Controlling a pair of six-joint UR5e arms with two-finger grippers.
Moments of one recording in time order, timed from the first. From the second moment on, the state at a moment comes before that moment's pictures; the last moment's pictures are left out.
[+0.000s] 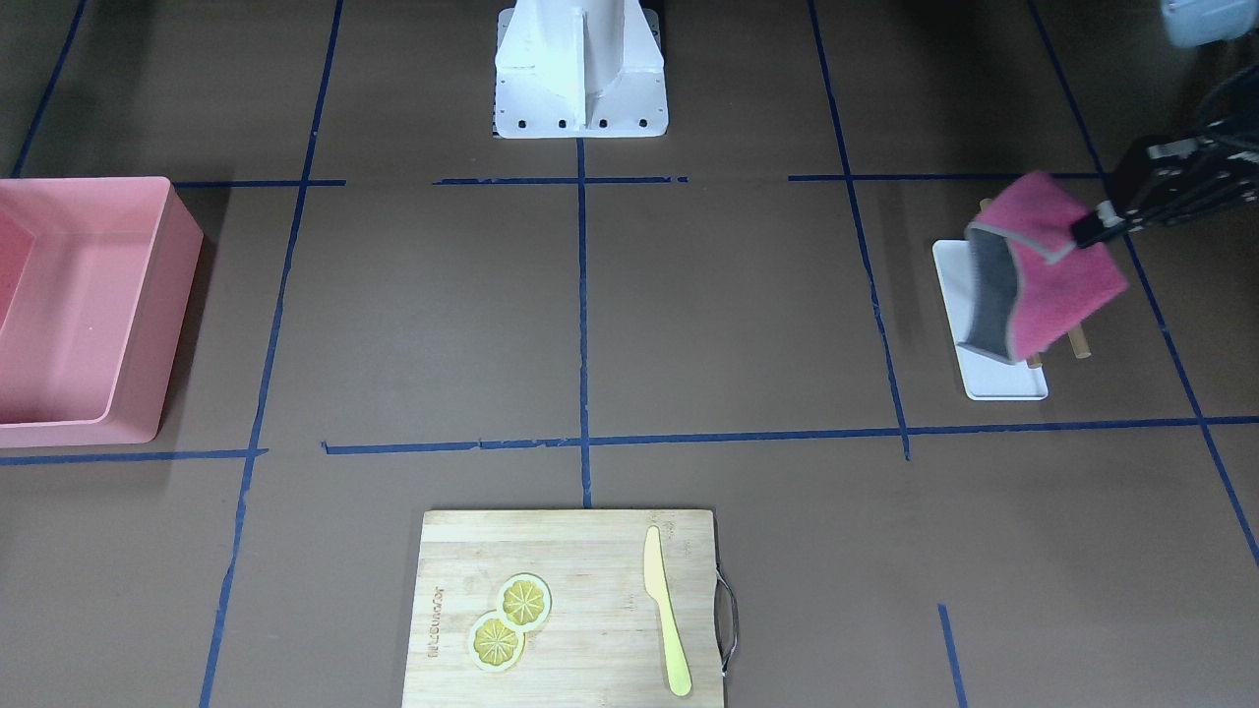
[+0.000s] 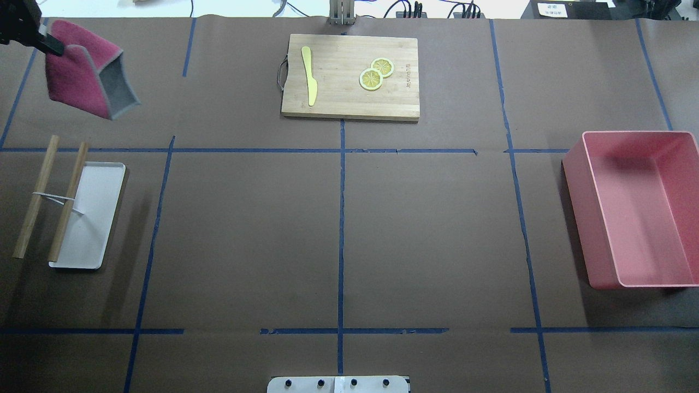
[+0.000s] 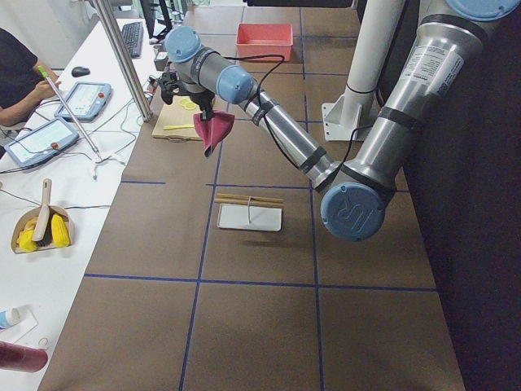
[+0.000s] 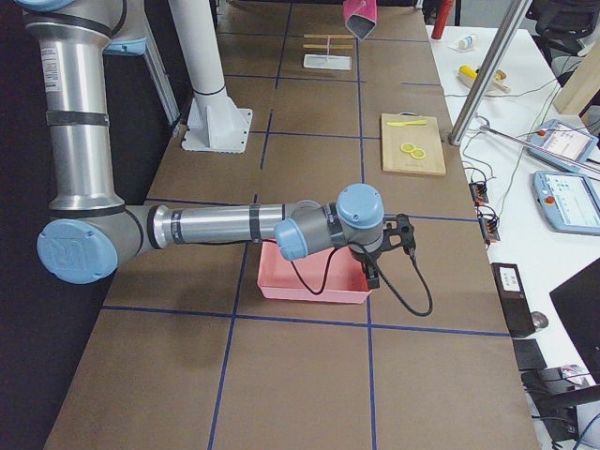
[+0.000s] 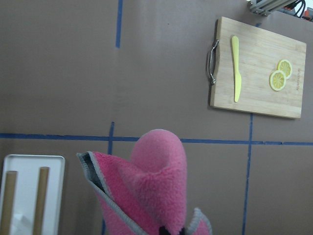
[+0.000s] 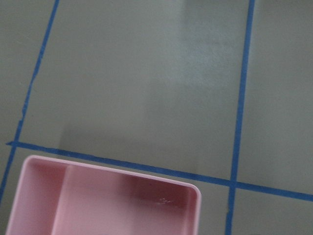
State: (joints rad) left arm -1.32 -2.02 -1.89 -1.38 -2.68 -0.72; right arm 1.51 -1.50 1.67 -1.28 2.45 0.23
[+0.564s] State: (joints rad) left arm -1.10 -2.03 -1.86 -1.68 -2.49 -1.12; right arm 1.23 -1.28 1.87 -1.27 2.40 0.55
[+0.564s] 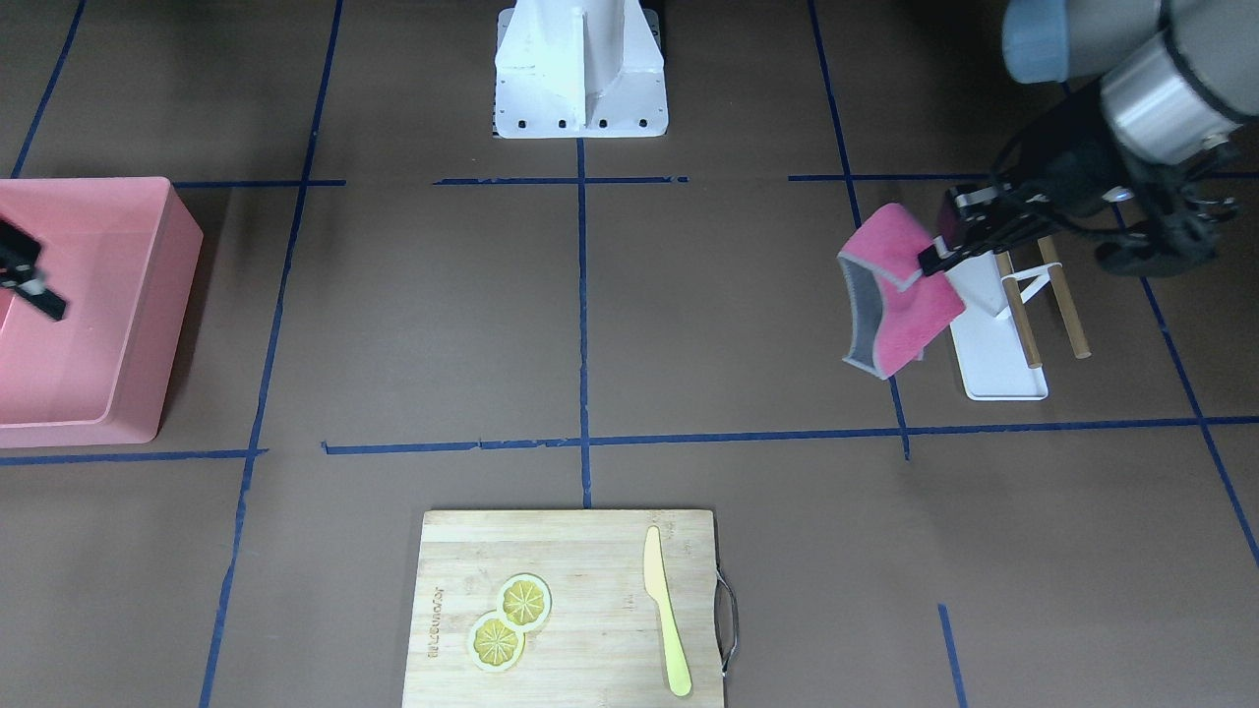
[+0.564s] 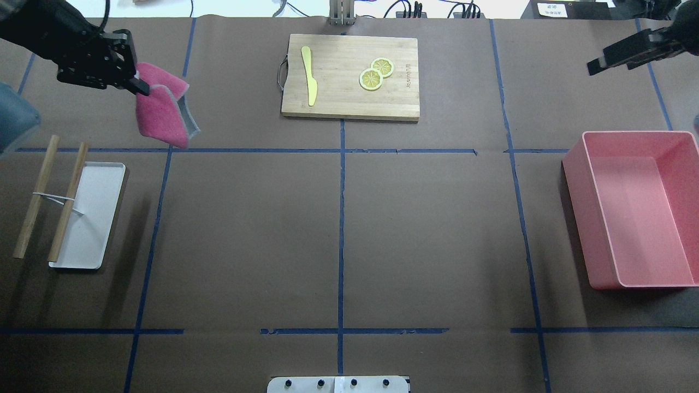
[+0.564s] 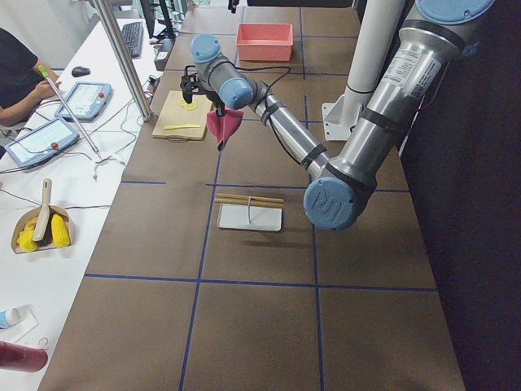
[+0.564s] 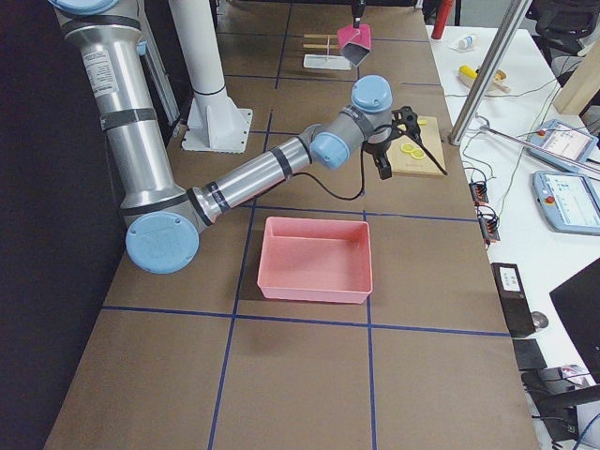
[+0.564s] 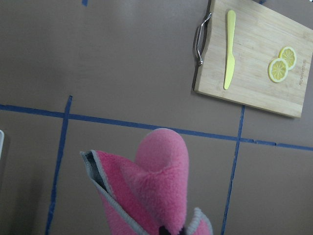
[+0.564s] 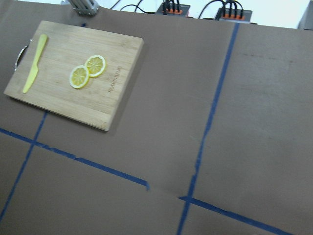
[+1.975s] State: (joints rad) left arm -0.80 -2.25 -1.72 -2.08 -2.25 -1.81; right arm 0.61 -0.99 1.96 -1.28 1.78 0.67
